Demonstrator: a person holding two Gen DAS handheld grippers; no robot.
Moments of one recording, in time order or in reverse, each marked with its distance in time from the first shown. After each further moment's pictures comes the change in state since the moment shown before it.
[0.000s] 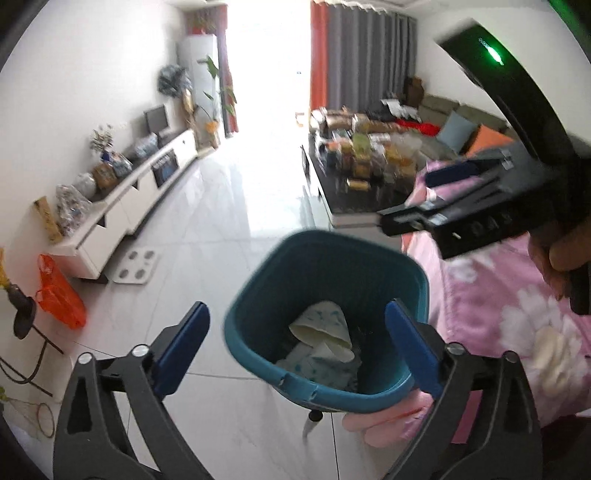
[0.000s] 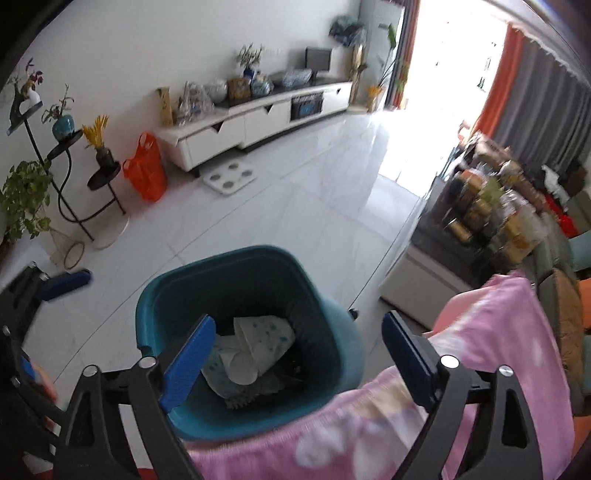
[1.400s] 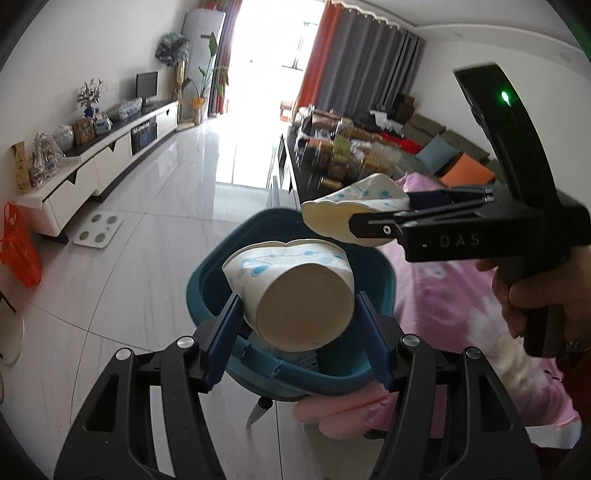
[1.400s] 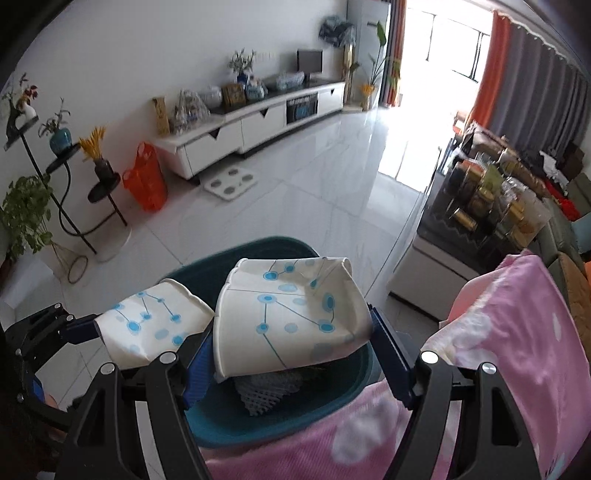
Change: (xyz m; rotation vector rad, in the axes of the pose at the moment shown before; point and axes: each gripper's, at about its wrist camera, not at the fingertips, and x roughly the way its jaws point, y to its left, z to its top) left arm 0.001 0.013 -0.036 -0.150 0.069 -0.183; right arm 0.032 0.013 -0.009 0.058 0.029 0.038
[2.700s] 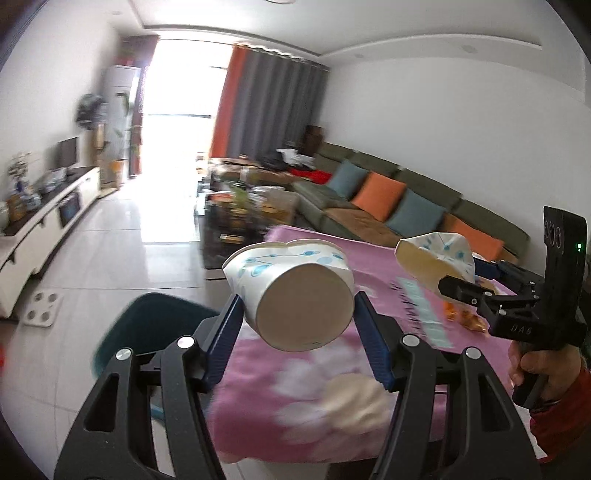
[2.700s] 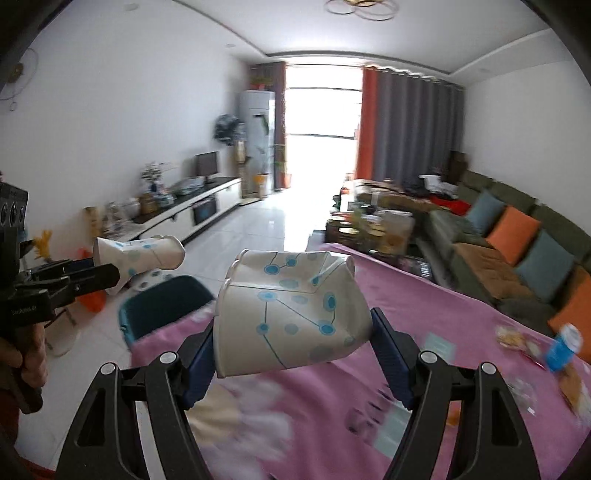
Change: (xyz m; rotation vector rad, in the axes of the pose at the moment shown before) left arm -0.100 -0.133 0.017 0.193 -0.209 -0.259; right arm -0.223 -0.077 -0.175 0.251 -0.432 -0.282
